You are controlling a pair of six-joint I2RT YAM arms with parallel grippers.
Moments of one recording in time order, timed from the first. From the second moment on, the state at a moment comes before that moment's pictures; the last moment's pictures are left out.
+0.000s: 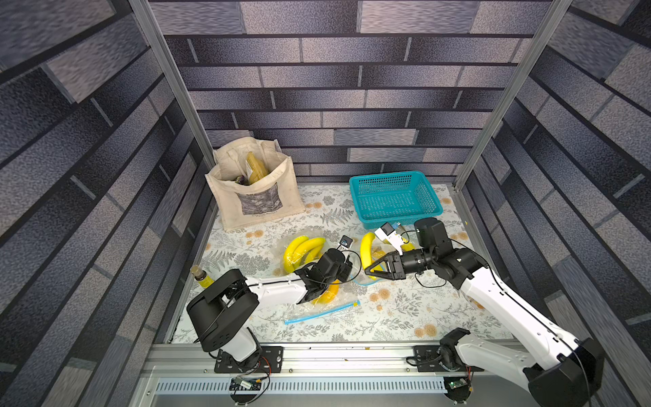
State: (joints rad) left arm -0.89 1.56 0.70 0.32 -0.20 -0.13; right arm 0.52 1.06 1.00 -0.58 -0.97 0.35
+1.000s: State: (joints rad) left arm -0.90 1.51 0.70 0.31 -0.07 -0.13; right arm 0.23 2.03 1.72 -0.68 -0.40 0.25
